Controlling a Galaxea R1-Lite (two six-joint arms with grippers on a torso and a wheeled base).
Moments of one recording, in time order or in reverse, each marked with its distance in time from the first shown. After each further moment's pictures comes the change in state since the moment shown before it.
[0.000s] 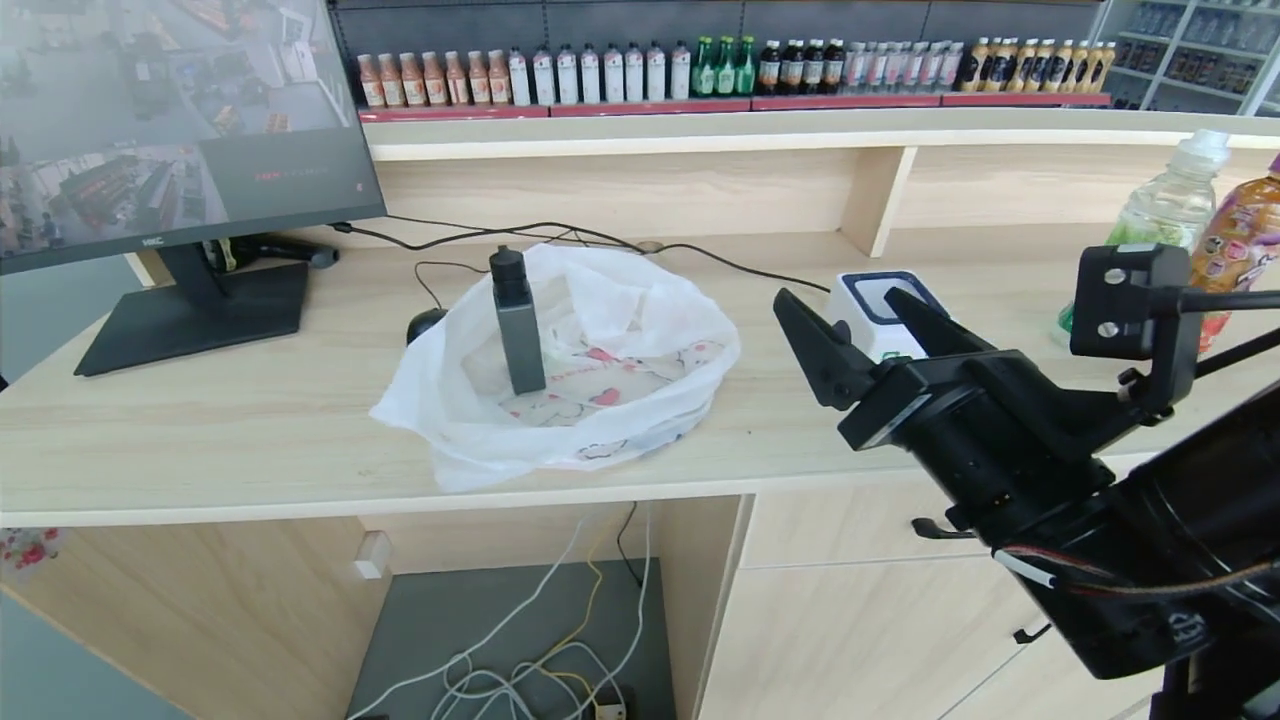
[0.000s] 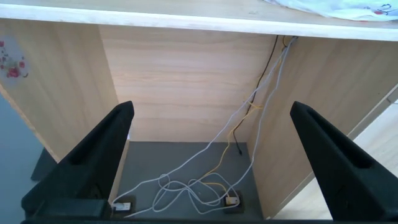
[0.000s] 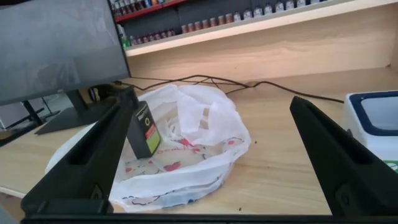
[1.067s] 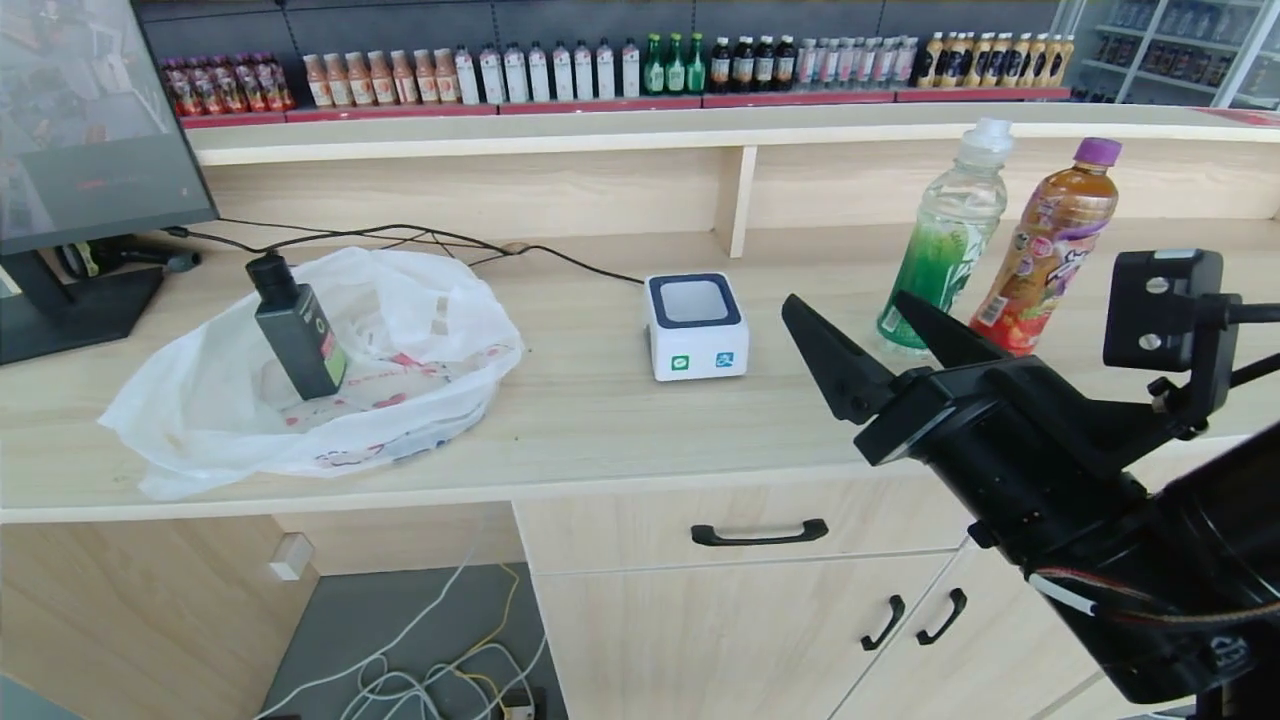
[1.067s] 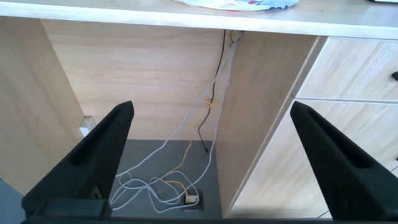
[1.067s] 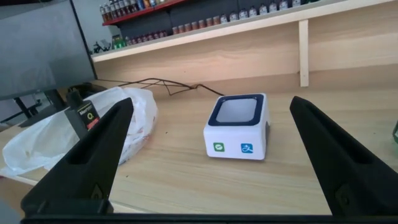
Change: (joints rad) left arm 0.000 0.000 0.000 0.000 0.001 -0.006; right arm 0.016 -0.033 0.036 0.000 0.017 0.000
